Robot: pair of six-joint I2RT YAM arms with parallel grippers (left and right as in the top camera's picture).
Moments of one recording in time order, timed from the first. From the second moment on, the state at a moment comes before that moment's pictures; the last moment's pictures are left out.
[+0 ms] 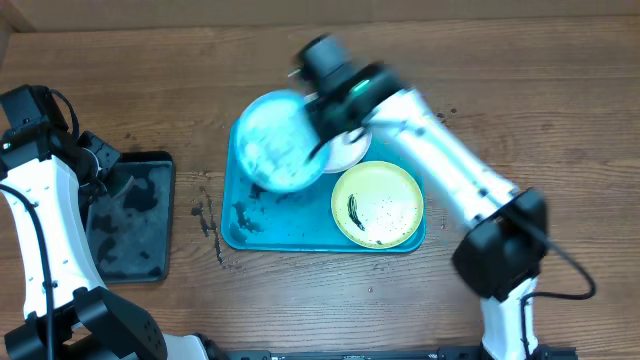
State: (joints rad) left arm 0.48 1.60 1.46 -1.07 -0.03 -0.51; right arm 0.61 2.11 2.05 -1.07 0.00 0.15
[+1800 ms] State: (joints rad) left arm 0.38 1.60 1.45 -1.02 0.13 -0.42; right arm 0.16 2.07 1.79 -0.83 -0.35 0.26
